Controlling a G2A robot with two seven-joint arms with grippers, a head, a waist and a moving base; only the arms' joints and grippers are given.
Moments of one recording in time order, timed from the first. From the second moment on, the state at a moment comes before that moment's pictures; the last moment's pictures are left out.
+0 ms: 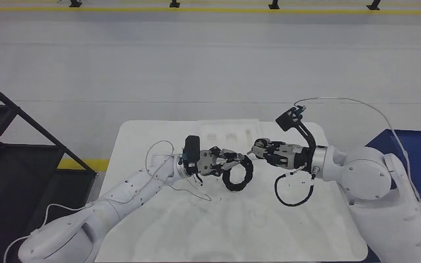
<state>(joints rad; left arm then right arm) 0.66 -1.17 -0.38 -1.01 1.32 -0.69 1.09 -1.12 -0.98 1.34 -2.03 -0.29 -0.07 1.09</state>
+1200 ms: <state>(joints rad) 0.67 -1.29 -0.42 -0.83 1.48 -0.52 1.27 -1.12 -0.98 1.31 -2.06 -0.26 0.17 1.09</state>
